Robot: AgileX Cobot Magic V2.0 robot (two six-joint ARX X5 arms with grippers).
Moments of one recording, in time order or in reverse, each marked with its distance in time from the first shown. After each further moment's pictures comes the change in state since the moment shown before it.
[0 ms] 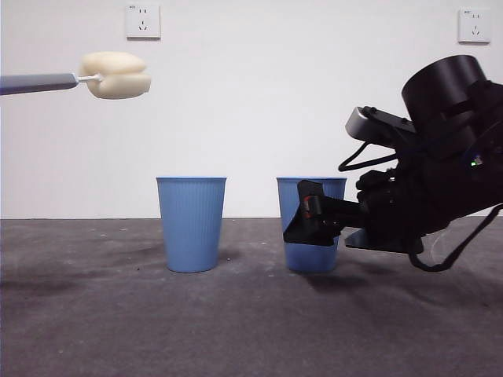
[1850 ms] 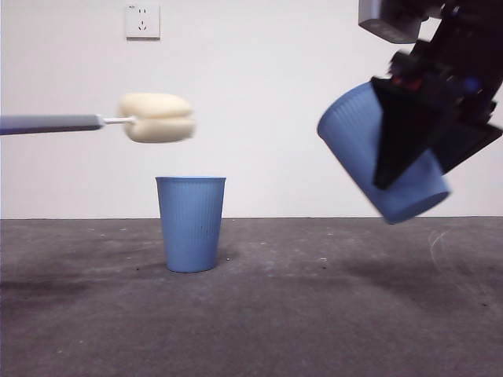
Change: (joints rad) left arm -0.129 0.087 0.000 -0.088 -0.054 0.210; right arm 0.019 -0.509 0.428 -1.646 0.005 -0.313
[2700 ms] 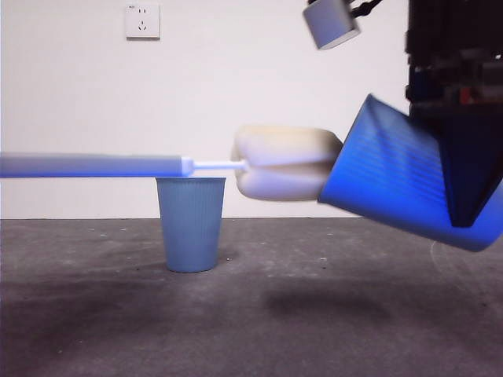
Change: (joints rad) left arm -0.470 0.108 0.000 -0.023 -0.183 0.135; right arm 0.387 0.097 0.083 -0.325 0.468 -0.150
